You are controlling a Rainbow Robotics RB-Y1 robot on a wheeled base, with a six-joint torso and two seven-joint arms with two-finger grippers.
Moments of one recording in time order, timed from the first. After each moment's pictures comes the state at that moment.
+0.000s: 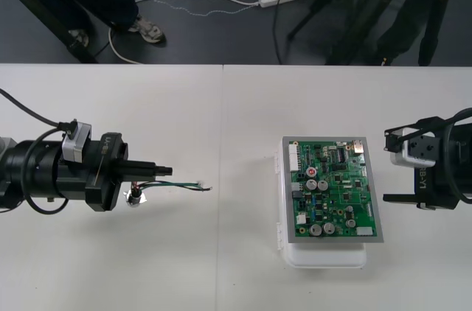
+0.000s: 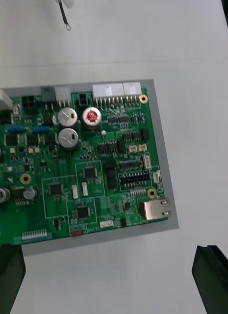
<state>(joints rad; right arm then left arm) -0.02 -0.72 -0.24 -2.30 1.92 -1.57 -0.52 -0.25 0.77 -0.28 -1.36 -0.77 -1.45 -0.23</state>
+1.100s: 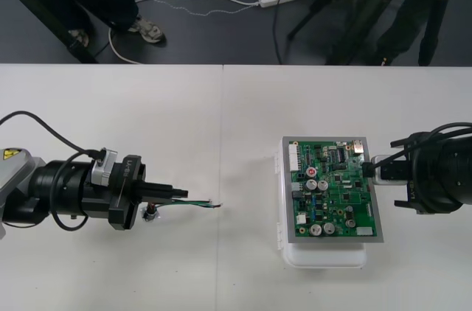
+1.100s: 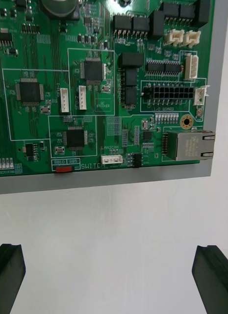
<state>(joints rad) -0.02 -0.74 -0.03 -2.31 2.37 -1.57 -0.47 -0.25 0.65 -0.28 -1.24 -0.90 -1.50 -0.30</state>
